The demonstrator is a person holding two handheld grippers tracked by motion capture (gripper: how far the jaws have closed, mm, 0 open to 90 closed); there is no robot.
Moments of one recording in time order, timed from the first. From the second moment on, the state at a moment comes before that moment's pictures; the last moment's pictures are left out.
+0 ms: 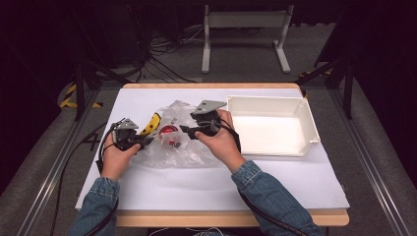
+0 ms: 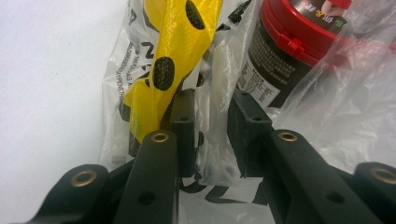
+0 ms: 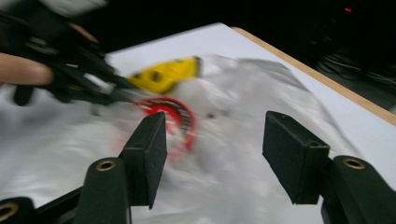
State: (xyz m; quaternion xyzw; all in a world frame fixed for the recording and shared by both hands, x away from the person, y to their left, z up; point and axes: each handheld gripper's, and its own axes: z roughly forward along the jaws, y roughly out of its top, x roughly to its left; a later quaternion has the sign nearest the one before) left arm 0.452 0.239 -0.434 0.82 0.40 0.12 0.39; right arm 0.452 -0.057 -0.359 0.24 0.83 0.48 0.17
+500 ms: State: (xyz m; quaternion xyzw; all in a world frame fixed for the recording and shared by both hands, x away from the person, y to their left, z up) left arm 0.455 0.238 -0.434 0.82 0.39 0.12 0.39; right arm 0.435 -0.015 -0.374 0.20 0.86 0.46 0.05
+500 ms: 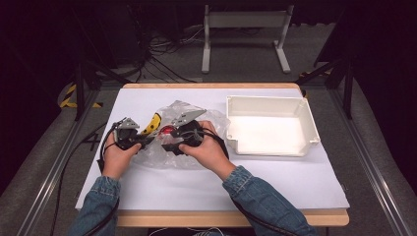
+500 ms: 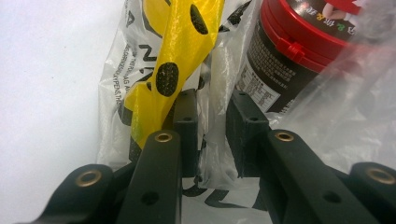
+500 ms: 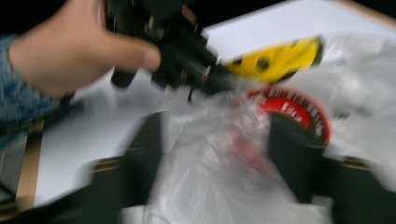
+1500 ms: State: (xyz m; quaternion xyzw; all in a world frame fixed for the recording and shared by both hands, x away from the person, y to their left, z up) left arm 0.455 0.241 -0.434 0.80 0.40 0.09 0.43; right arm 0.410 -0.020 -0.433 0.19 0.93 0.32 0.00
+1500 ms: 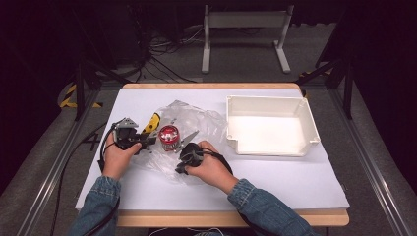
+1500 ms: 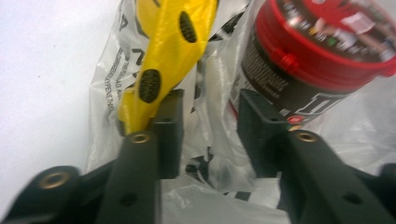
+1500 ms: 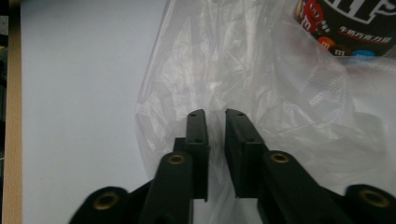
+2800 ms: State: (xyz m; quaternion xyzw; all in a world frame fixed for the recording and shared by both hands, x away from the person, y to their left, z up) left arm 0.415 0.272 -0.360 0.75 0.39 0.13 0.51; right arm 0.431 -0.060 -0.359 0.26 0.82 0.51 0.06
